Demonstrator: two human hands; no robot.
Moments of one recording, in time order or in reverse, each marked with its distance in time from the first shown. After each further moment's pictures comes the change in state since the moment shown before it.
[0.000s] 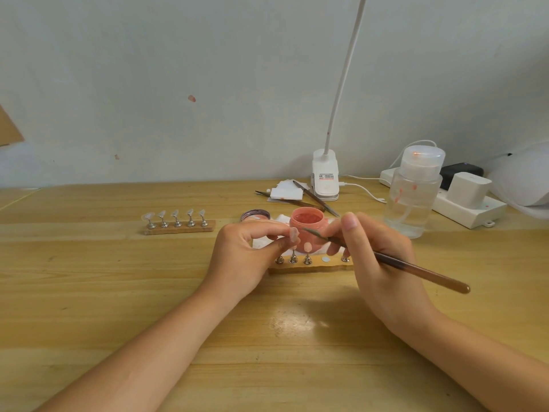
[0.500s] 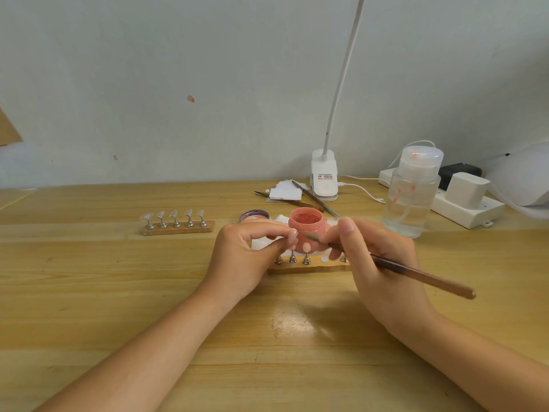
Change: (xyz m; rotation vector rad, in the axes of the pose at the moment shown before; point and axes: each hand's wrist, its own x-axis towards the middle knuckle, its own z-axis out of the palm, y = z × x) left_hand 0.001 -0.002 -0.001 0.020 -0.025 0.001; right_hand 0.000 -0.003 0.000 -0.094 0.008 -0.069
